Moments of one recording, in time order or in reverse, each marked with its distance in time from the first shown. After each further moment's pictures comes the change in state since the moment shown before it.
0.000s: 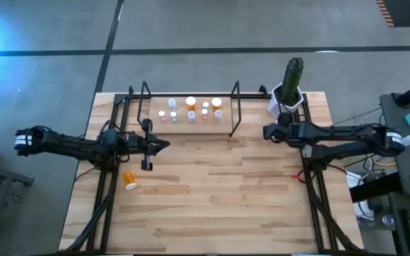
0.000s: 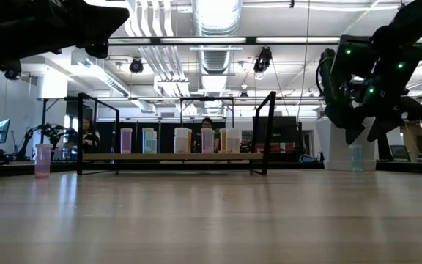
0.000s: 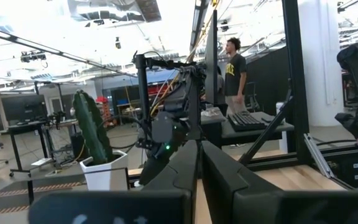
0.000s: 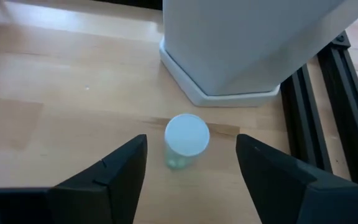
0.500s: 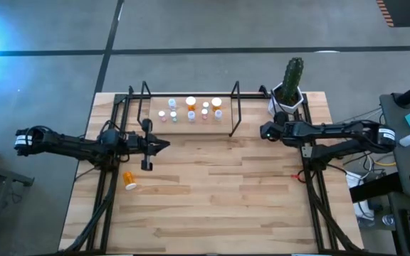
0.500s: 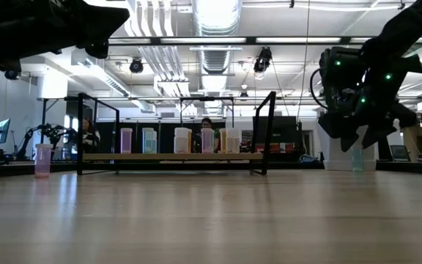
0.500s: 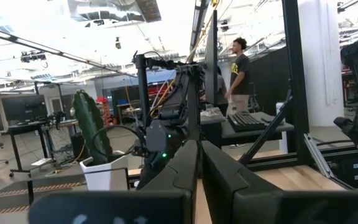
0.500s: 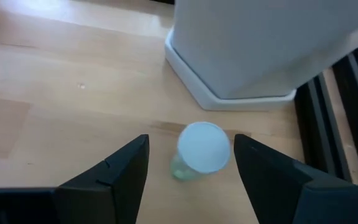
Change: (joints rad) left arm 0.000 0.000 0.000 0.001 0.000 0.000; right arm -0.045 0.120 -0.003 0.119 -0.003 -0.061
